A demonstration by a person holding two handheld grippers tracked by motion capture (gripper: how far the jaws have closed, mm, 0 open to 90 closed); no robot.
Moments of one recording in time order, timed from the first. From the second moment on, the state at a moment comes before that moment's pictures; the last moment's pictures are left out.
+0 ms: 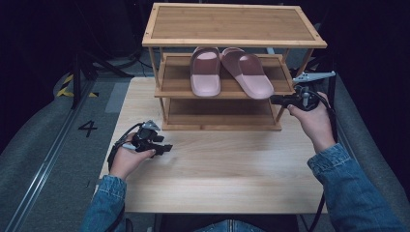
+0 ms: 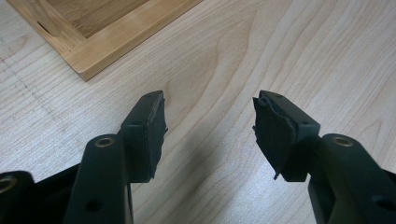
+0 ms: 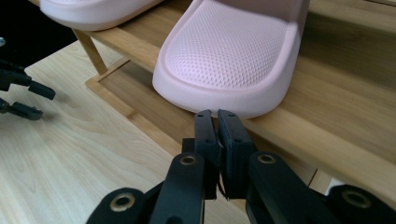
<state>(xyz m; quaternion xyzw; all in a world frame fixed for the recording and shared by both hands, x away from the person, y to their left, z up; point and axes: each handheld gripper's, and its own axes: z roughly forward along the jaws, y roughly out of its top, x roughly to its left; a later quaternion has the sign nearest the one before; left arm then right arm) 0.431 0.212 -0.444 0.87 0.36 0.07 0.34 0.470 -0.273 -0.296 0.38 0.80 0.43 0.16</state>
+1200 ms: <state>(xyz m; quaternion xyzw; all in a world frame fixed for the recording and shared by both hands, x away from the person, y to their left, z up) 0.415 0.227 -0.446 0.86 0.38 0.07 0.33 0.499 -0.233 -0.298 0.36 0.81 0.43 0.19</state>
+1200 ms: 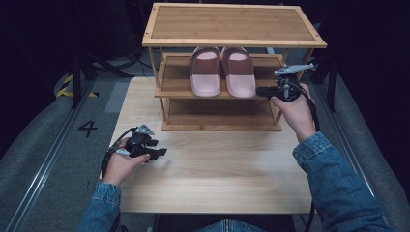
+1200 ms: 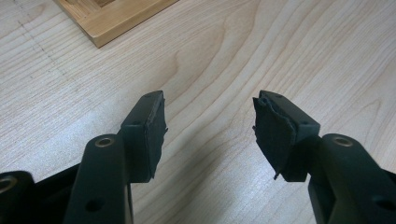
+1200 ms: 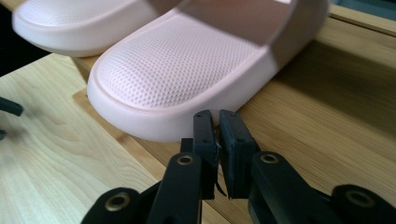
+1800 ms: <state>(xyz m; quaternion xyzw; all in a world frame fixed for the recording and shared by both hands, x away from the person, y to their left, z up) 0.422 0.222 -0.444 0.86 0.37 0.07 0.34 0.483 -0.228 -0.286 0.34 0.81 0.44 0.17</state>
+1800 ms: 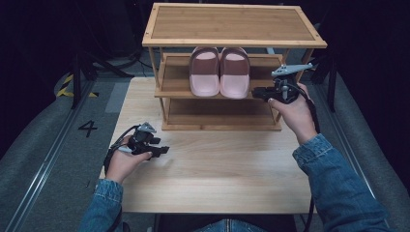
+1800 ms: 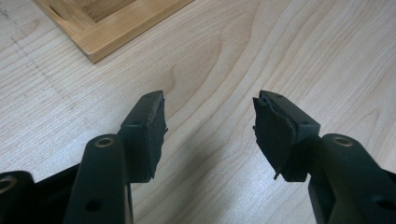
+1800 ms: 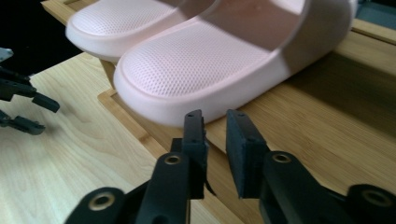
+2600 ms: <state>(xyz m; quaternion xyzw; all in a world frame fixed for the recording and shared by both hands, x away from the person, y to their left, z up) 0.421 0.226 -0.437 0.86 0.38 0.10 0.32 0.432 -0.321 -0.312 0.38 0.82 0.40 0.17</state>
